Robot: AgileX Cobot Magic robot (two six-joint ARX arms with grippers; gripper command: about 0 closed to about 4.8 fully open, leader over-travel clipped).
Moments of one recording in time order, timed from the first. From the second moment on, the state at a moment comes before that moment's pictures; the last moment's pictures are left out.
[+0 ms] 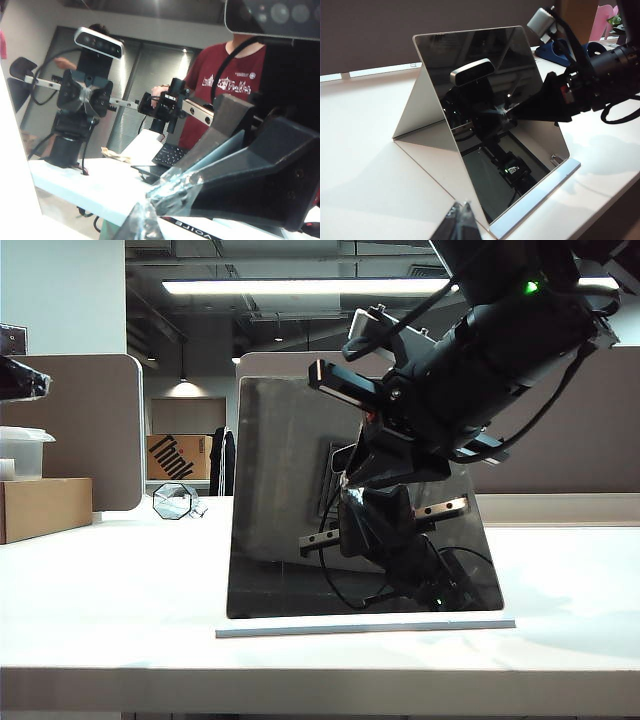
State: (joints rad) left arm -0.70 0.00 0.01 -0.02 -0.02 -0.04; right arm 0.70 1.49 0.68 0.34 0.02 0.33
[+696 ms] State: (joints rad) left arm -0.70 0.00 0.01 -0.02 -0.02 -0.04; right arm 0.63 1.73 0.94 0.32 0.01 0.29
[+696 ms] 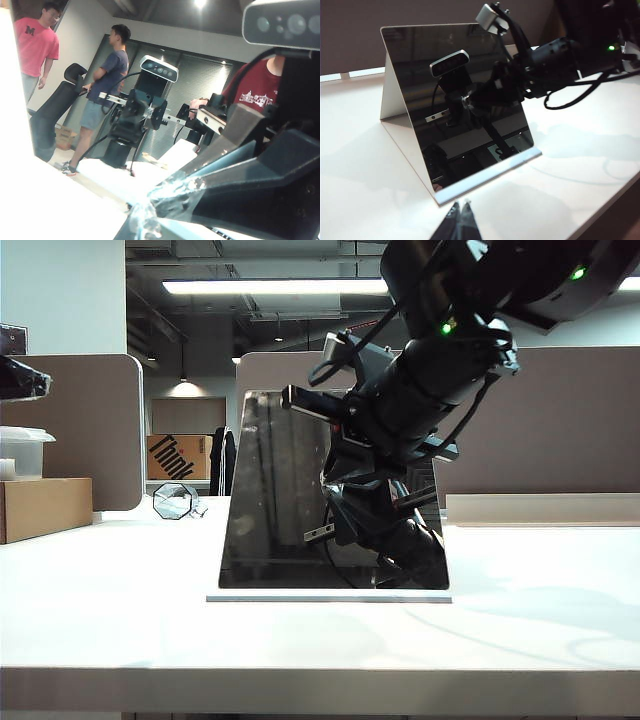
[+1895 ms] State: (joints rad) left arm -0.70 0.00 0.01 -0.02 -0.02 -0.04; right arm 0.36 2.33 1.79 0.08 -0.07 0.21
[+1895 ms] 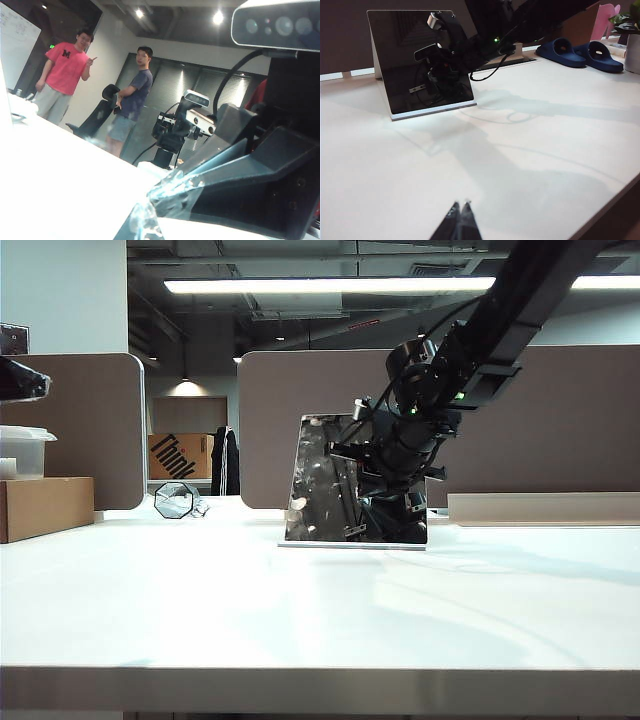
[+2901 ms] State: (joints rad) left arm -0.70 0.00 0.01 -0.02 -0.02 -0.04; right arm 0.29 2.49 2.08 0.02 -0.05 0.19
